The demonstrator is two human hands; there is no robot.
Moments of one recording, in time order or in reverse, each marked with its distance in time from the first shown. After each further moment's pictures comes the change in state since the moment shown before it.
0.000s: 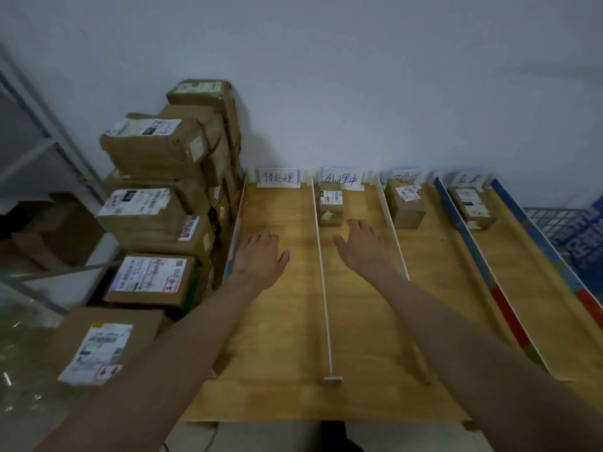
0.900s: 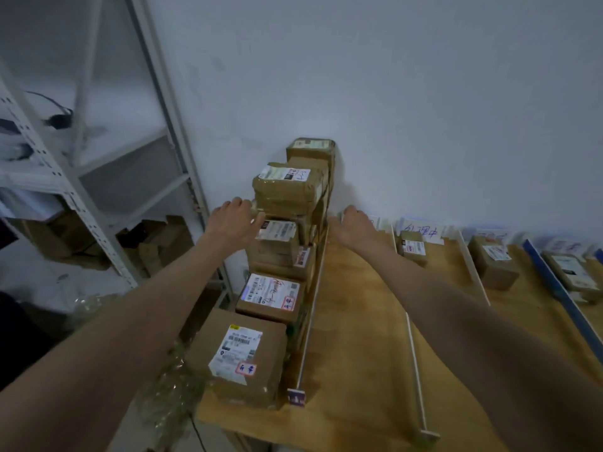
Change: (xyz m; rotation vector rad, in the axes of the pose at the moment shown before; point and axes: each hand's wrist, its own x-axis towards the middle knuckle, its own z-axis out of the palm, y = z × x) left_hand -0.062 -0.253 -0.150 -0.036 0.254 -0.292; right_hand 0.001 -0.263 -0.020 0.255 -0.050 -0.199
